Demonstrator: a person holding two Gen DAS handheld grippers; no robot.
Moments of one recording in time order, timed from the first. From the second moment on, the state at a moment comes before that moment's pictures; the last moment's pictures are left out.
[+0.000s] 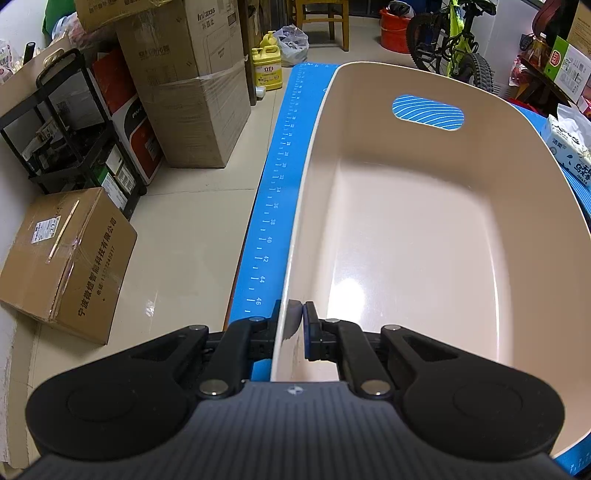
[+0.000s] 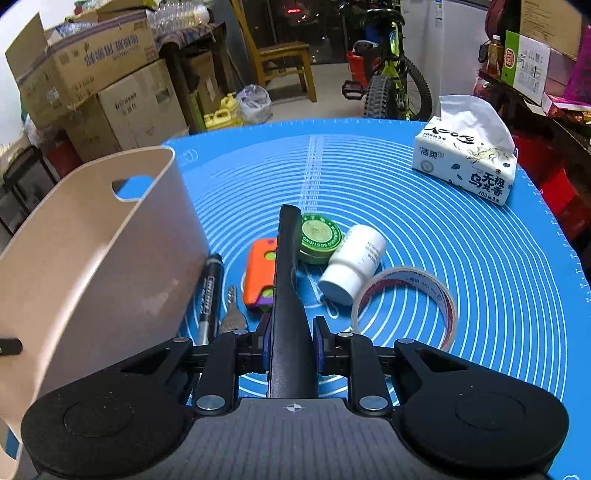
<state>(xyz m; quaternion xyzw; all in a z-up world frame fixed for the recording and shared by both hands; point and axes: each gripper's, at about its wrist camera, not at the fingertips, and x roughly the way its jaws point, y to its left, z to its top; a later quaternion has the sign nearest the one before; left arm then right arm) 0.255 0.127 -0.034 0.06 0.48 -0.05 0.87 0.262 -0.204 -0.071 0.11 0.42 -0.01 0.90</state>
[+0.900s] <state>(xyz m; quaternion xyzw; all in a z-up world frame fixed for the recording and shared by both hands) 0.254 0.127 -0.033 0.06 0.48 -0.06 0.87 0.259 -0.093 0.023 0.09 0.31 0.13 0.94</state>
